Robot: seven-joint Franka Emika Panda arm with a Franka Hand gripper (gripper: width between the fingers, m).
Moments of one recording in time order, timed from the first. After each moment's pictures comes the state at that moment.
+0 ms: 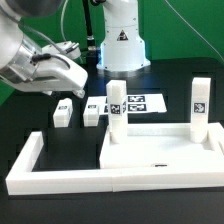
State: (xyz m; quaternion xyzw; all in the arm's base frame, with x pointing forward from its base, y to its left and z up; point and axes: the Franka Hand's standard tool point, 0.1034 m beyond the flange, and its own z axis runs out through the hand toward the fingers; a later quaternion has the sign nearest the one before) arm 0.435 -0.148 0.075 -0.87 0.28 0.34 0.24
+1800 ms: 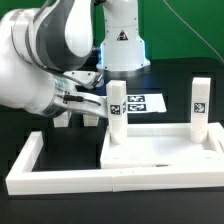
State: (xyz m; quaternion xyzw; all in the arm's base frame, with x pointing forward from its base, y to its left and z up) arm 0.412 -0.111 0.015 -0.85 0.26 0.42 0.18
